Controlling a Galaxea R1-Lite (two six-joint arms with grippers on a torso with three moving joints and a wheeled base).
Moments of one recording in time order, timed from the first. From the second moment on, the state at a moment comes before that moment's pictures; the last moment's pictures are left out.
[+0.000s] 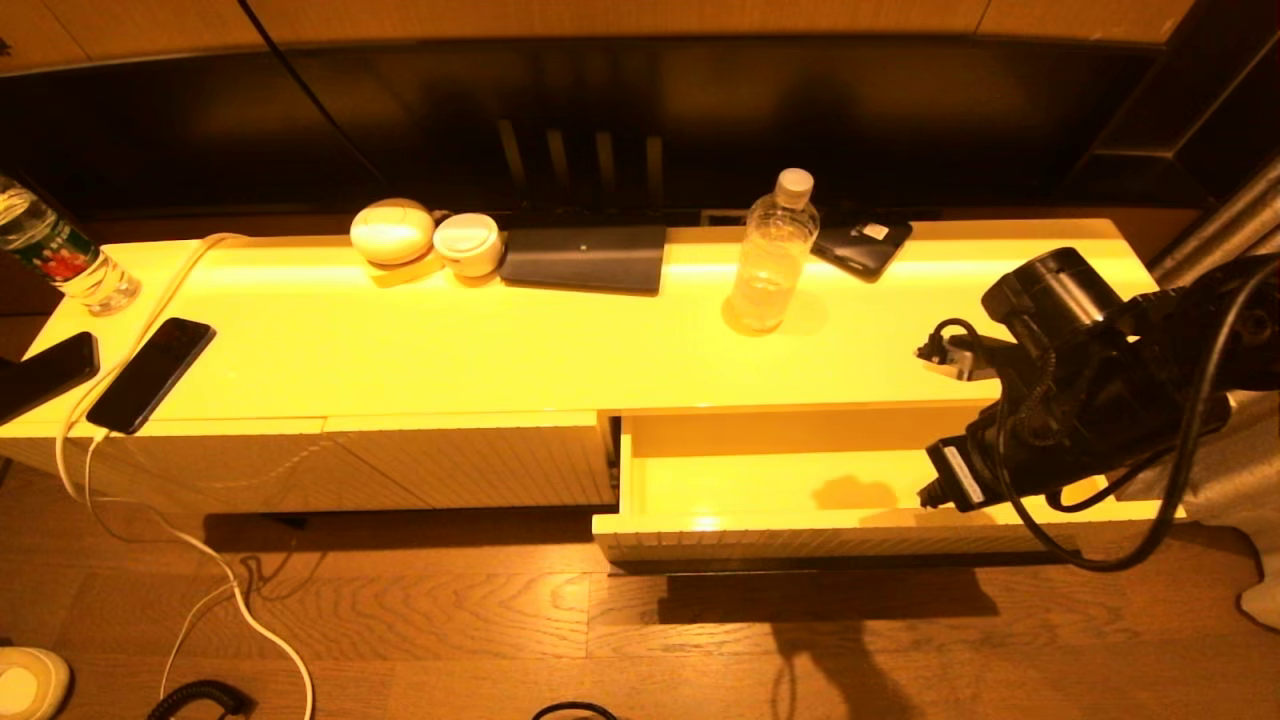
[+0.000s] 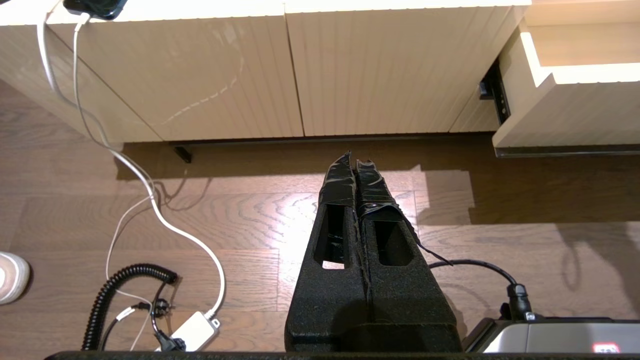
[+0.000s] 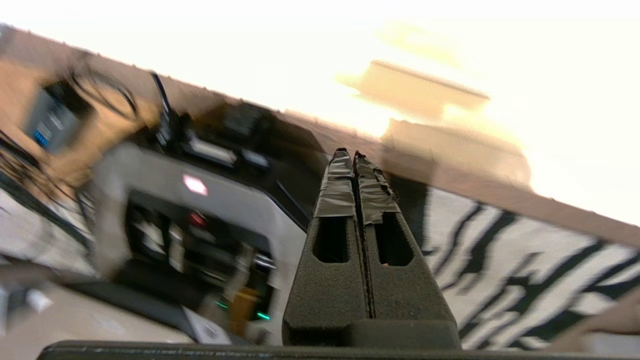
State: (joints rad) left arm 0.00 0.00 0.00 0.00 0.00 0.01; right arm 0.29 1.78 -1.38 0.61 0.09 0.08
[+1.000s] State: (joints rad) left arm 0.00 0.00 0.00 0.00 0.00 0.01; right arm 0.28 2.03 -1.59 0.60 0.01 0.19
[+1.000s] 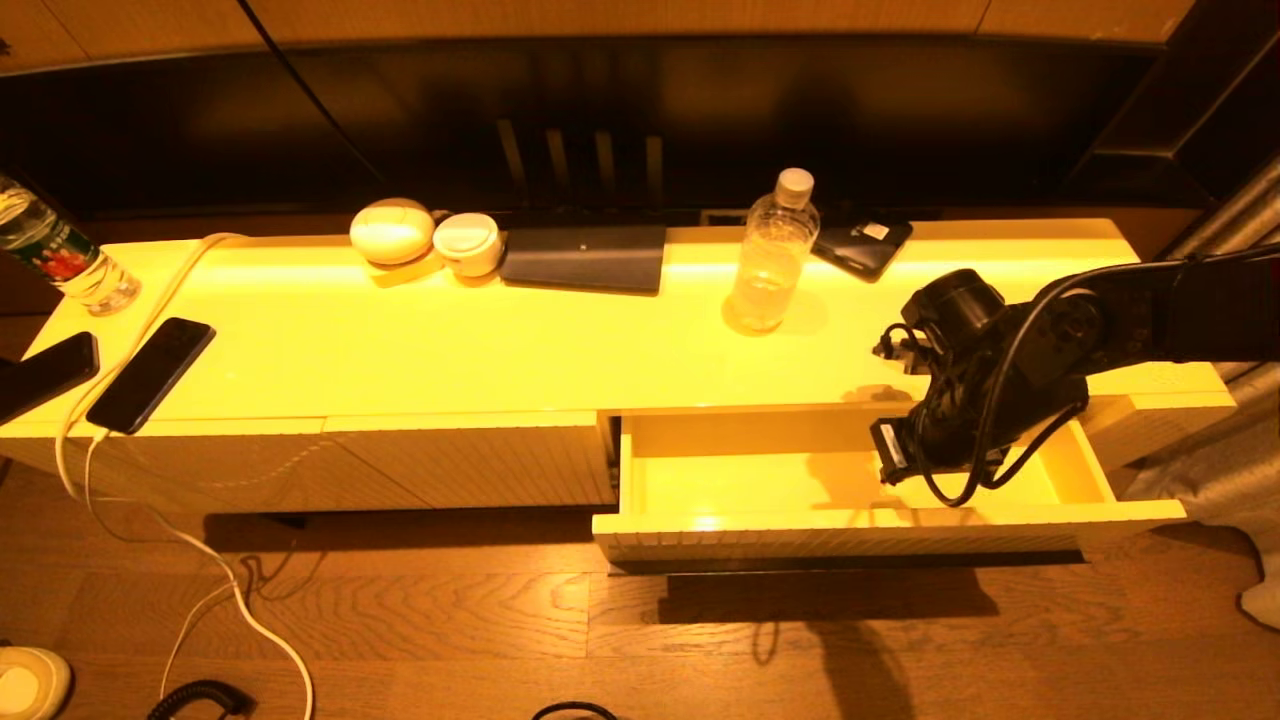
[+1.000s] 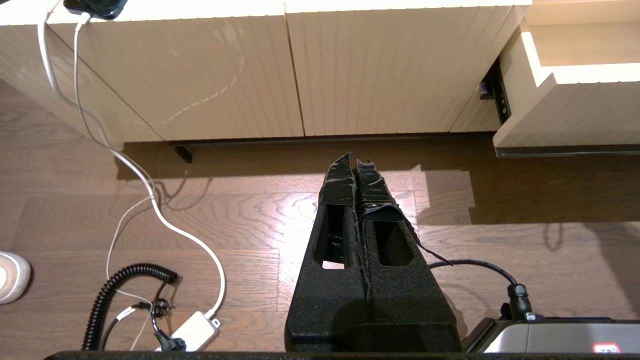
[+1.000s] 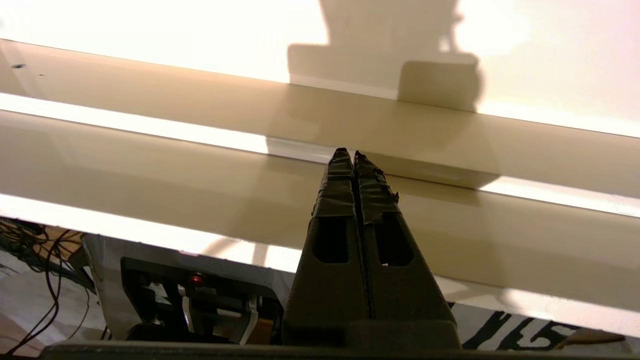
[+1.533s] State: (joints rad) left arm 0.00 0.00 0.00 0.00 0.00 0.01; right arm 0.28 2.05 -1.59 0.72 0.01 0.19
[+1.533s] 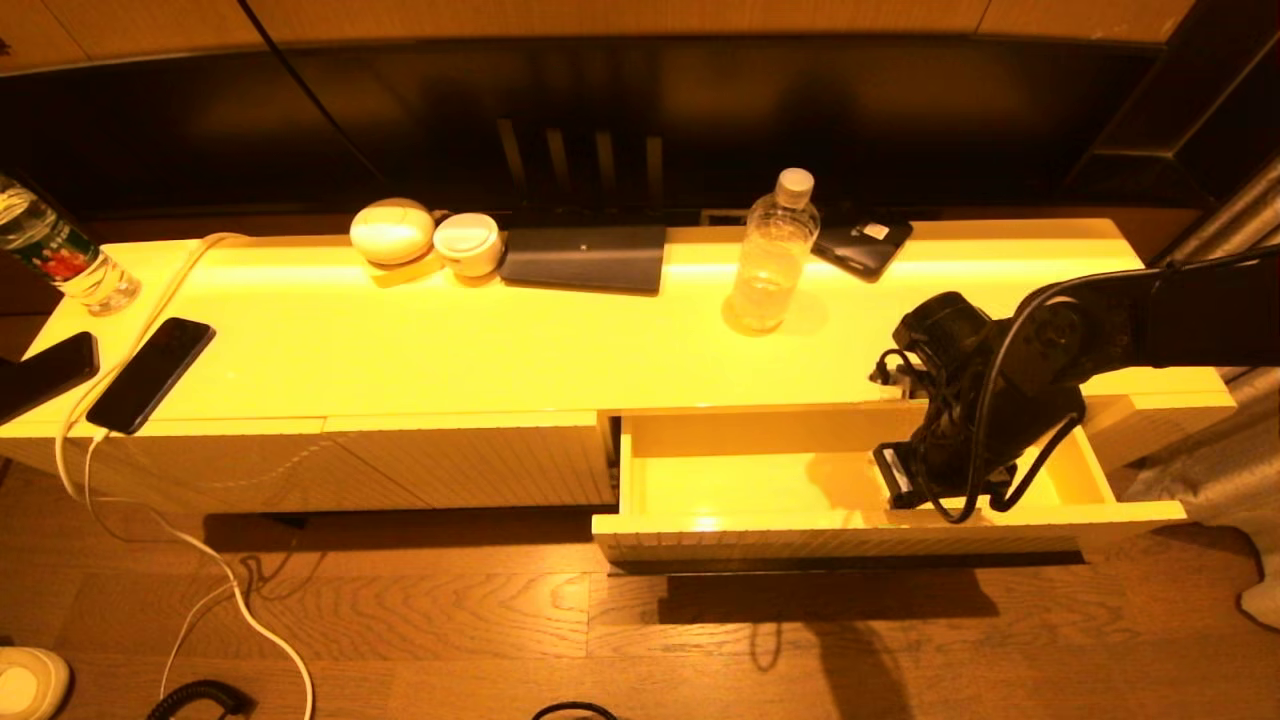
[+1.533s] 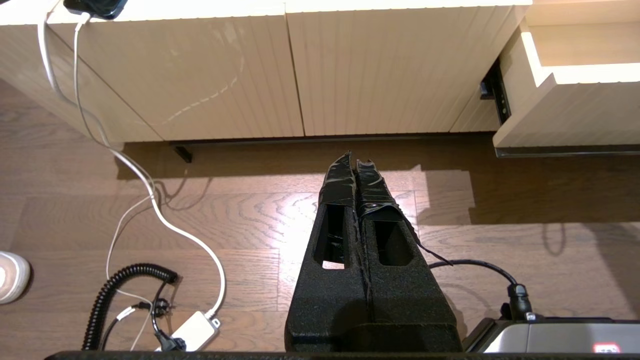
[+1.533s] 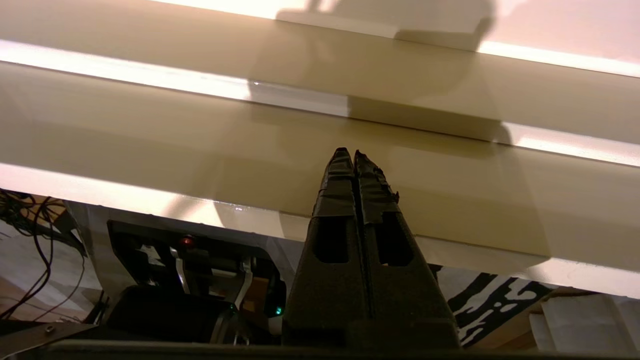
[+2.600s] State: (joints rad) left arm 0.00 0.00 0.00 0.00 0.00 0.01; right arm 0.33 1.99 -1.30 0.74 0.02 0.20
